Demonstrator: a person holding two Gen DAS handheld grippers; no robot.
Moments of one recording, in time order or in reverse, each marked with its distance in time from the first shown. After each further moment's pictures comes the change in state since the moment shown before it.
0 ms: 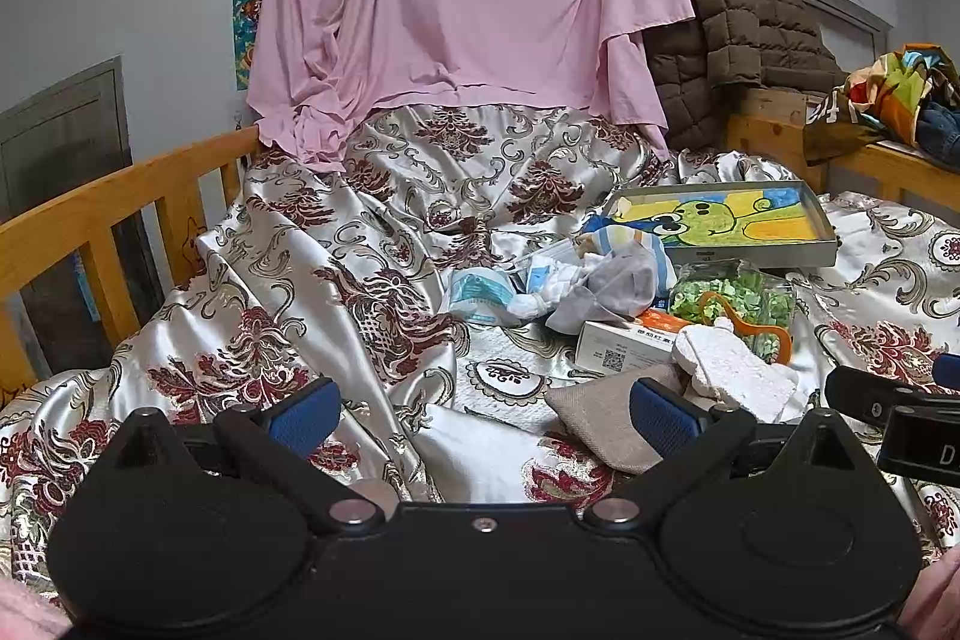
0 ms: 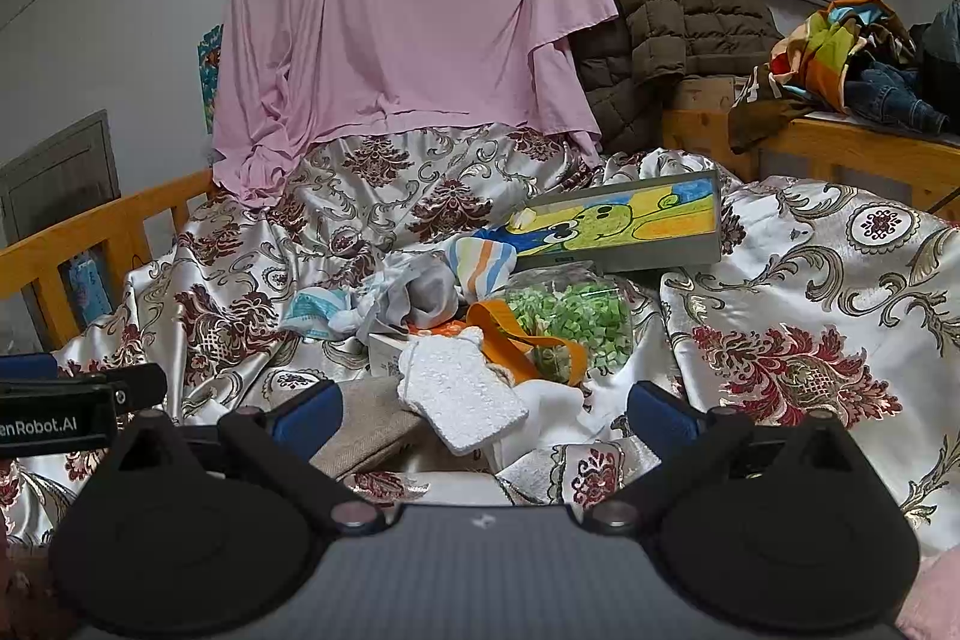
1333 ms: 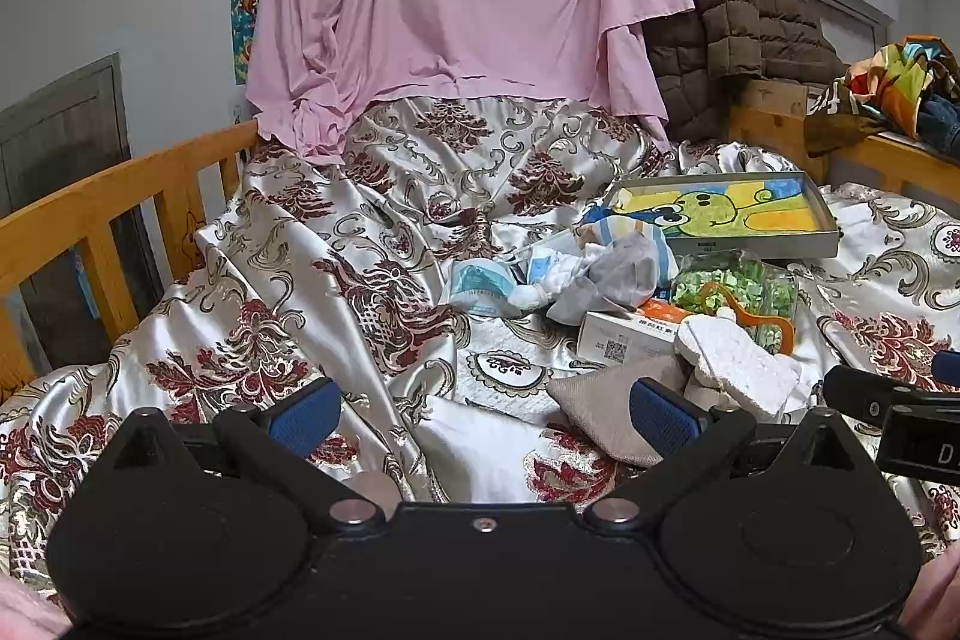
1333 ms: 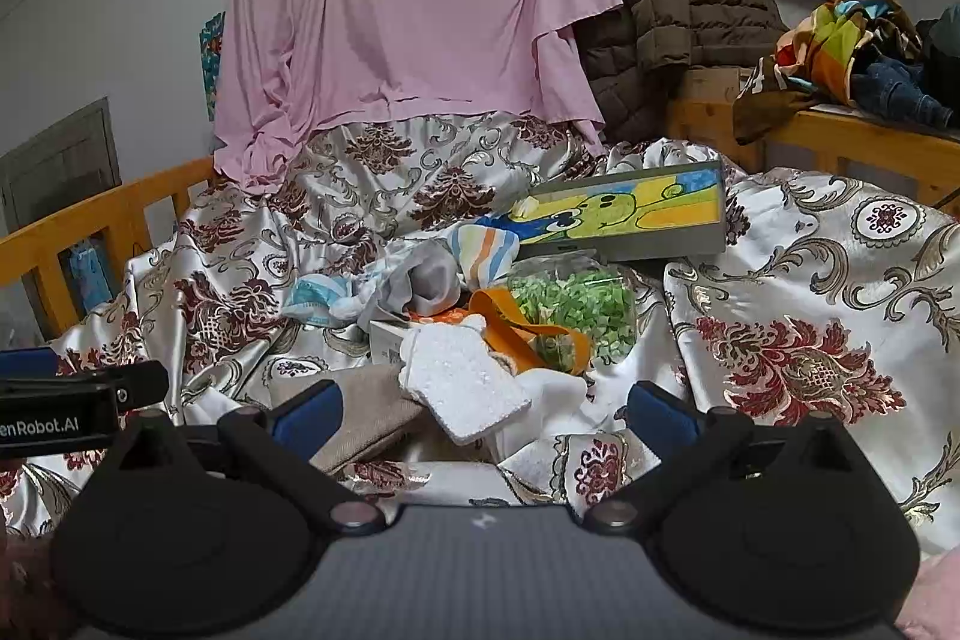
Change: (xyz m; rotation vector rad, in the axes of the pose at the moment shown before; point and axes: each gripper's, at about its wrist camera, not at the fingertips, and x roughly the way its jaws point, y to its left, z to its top) left arm 0.005 0.004 -0.006 0.004 0.009 0.000; right arm 0.006 0.008 -0.014 -0.008 0.020 0.000
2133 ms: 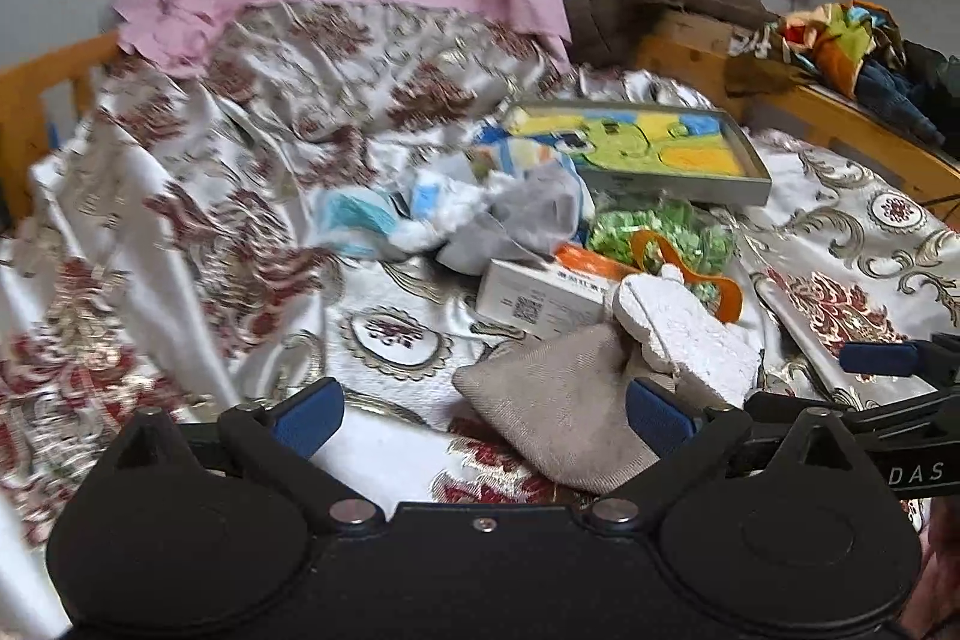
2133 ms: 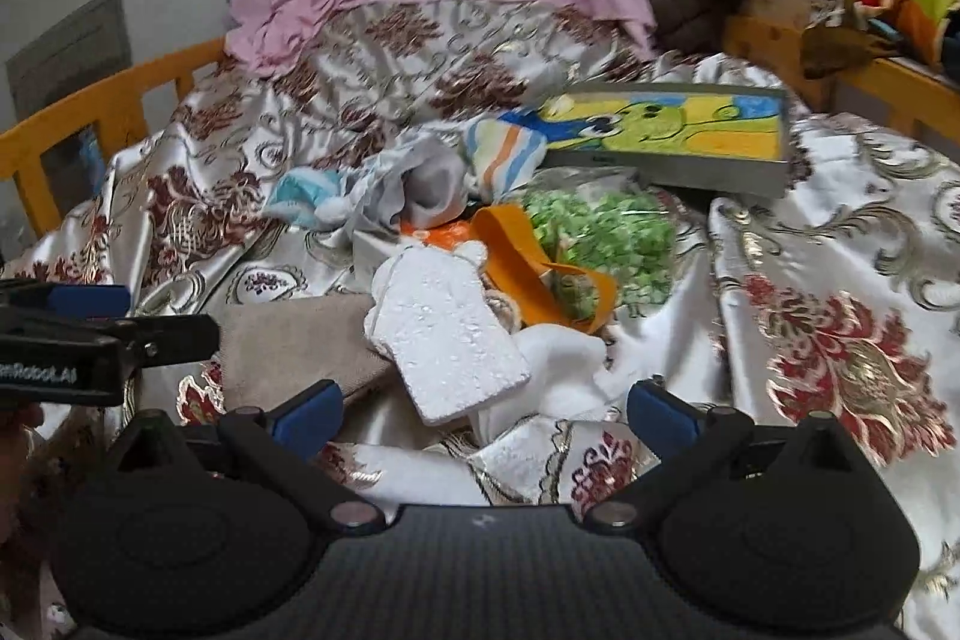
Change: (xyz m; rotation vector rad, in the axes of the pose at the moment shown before) left arm 0.102 0.003 0.014 -0.004 0.202 -0.299; right arm 0.077 -0.012 0.024 -0.112 0.257 0.050
